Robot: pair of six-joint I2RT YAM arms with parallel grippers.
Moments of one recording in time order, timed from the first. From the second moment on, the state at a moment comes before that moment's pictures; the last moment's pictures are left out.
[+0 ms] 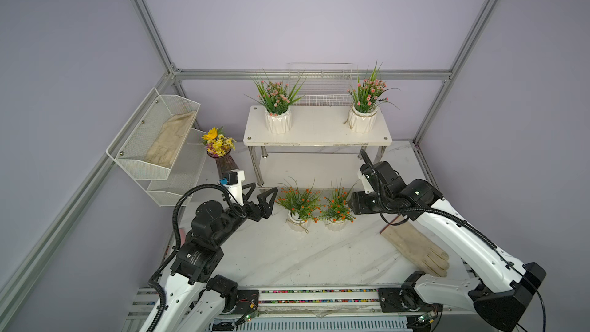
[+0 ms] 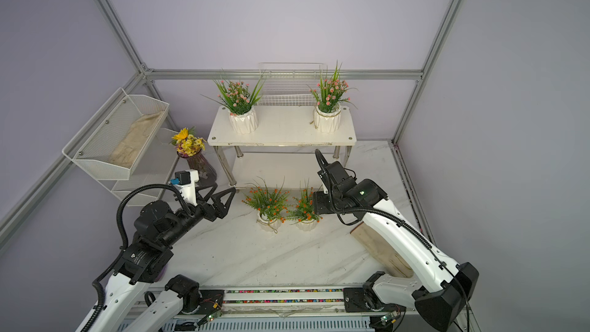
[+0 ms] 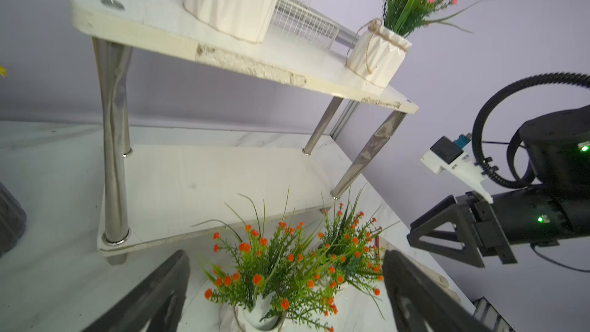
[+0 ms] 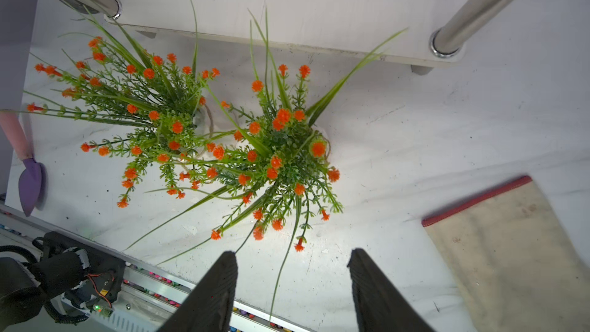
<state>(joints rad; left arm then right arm) -0.38 0.58 0.70 -0.25 0.20 -0.43 0.61 1.21 1.30 -1.09 0.03 0.49</state>
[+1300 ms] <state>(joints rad) -0.61 0.46 0.29 -0.36 -0.08 -0.61 0.95 1.70 1.22 -0.62 0.02 0.62</state>
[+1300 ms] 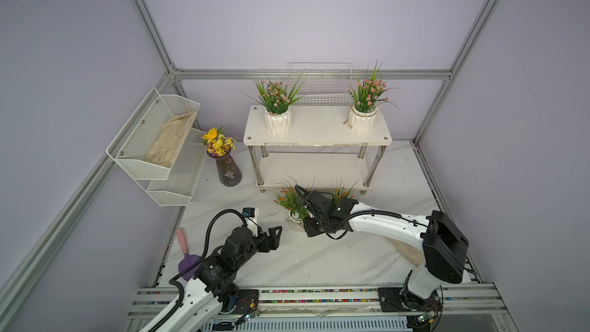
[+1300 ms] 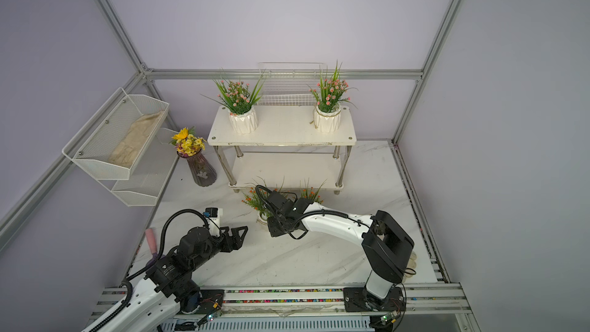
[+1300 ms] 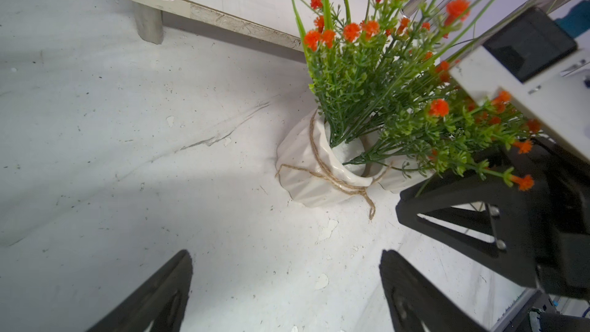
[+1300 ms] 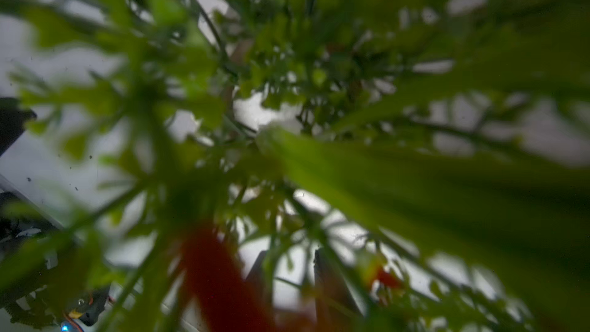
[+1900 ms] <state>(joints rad) -0.61 0.38 0.29 -0.44 -0.09 -0.61 0.86 1.73 1.28 -0.57 0.04 0.62</state>
